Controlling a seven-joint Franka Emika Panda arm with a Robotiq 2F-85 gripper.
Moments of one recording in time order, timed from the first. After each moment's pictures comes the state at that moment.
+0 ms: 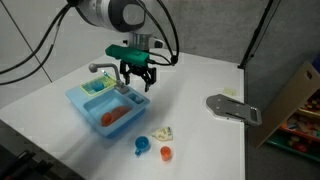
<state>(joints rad) -0.15 0.46 -0.05 -1.94 0.03 2.21 -0.21</state>
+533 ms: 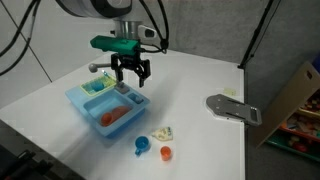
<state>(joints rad) -0.11 0.31 -0.07 -2.07 -0.04 2.21 -0.15</state>
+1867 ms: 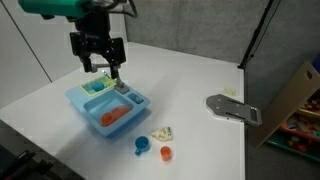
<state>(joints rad) -0.11 -0.13 -0.07 -2.35 -0.09 2.03 -0.15</state>
